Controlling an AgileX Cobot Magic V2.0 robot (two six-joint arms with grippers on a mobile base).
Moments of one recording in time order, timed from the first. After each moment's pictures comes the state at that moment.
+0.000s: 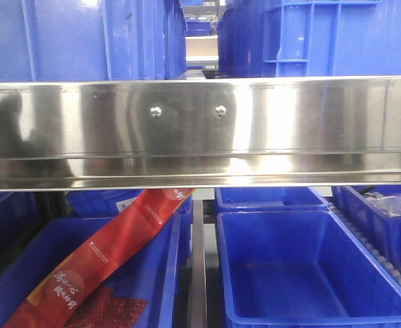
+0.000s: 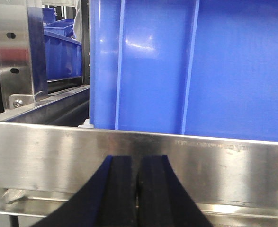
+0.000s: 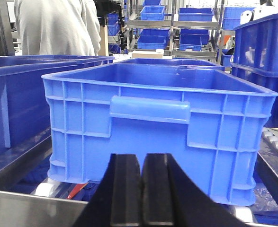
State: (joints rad) left arm 0.08 0.00 0.00 0.06 0.03 -0.08; right arm 0.18 0.22 -0.53 0.11 0.40 -0.08
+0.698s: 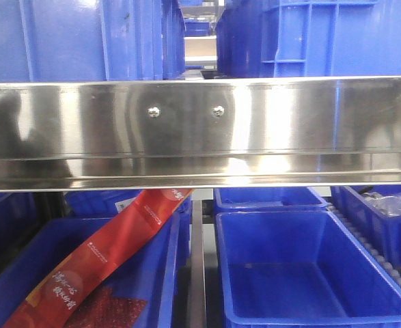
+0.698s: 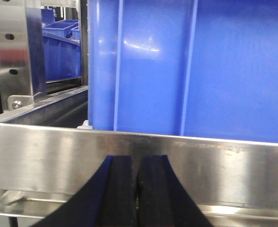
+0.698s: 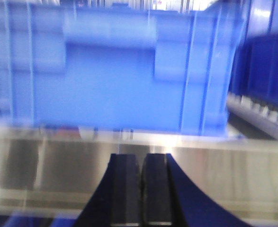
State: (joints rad) left arm 0.08 0.00 0.00 0.06 0.03 -0.08; right arm 0.07 0.01 -0.04 0.09 0.14 -0.09
